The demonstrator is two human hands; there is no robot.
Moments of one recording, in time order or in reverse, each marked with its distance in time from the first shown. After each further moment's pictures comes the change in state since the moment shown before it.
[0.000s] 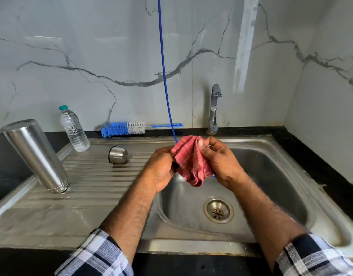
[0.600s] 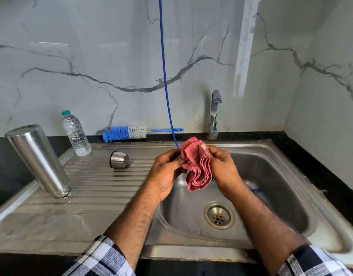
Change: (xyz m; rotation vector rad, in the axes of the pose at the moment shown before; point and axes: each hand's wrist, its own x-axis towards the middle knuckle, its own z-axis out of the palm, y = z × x) left_hand -0.002 -0.012 -0.002 -0.070 -0.070 0.116; right_hand -0.005 0.005 0.005 -0.127 0.151 -0.038
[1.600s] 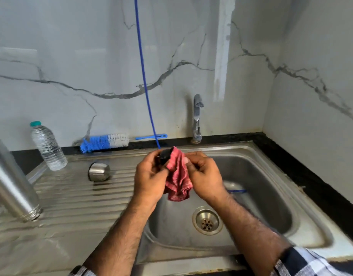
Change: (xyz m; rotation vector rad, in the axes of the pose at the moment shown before) left_hand 0.004 -0.010 0.010 0.293 0.256 0.253; right_hand -0.007 0.004 0.004 -0.449 0.107 -0.279
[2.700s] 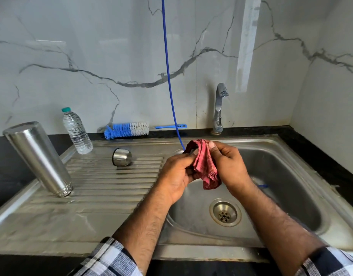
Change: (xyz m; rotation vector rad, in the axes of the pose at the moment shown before) left_hand -0.009 0.007 0.002 -0.284 -0.198 -0.459; right_hand 0.002 -0.003 -0.001 0.291 -0.073 0.156
